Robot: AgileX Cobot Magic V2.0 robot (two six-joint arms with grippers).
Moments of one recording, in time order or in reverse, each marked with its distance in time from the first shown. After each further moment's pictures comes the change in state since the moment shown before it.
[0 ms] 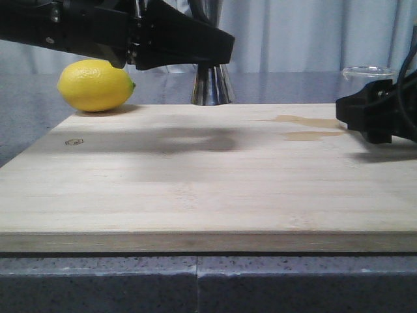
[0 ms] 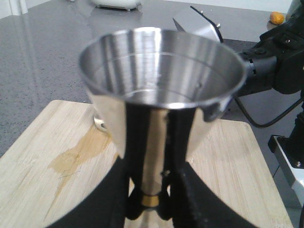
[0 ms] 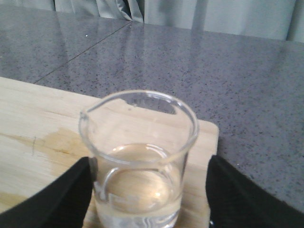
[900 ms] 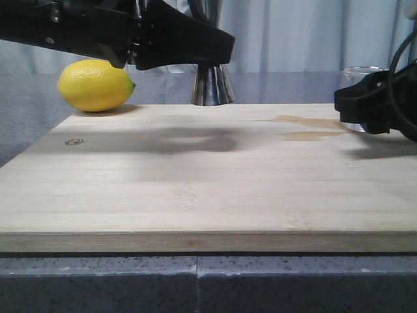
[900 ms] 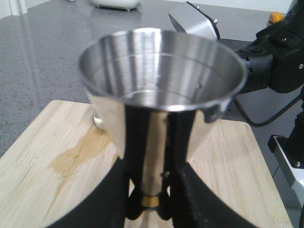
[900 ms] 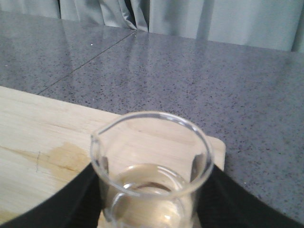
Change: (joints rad) left arm 0.000 0.000 0.000 0.000 0.000 -0.002; right arm 0.000 0.009 -0.027 -0.017 -0.007 0.000
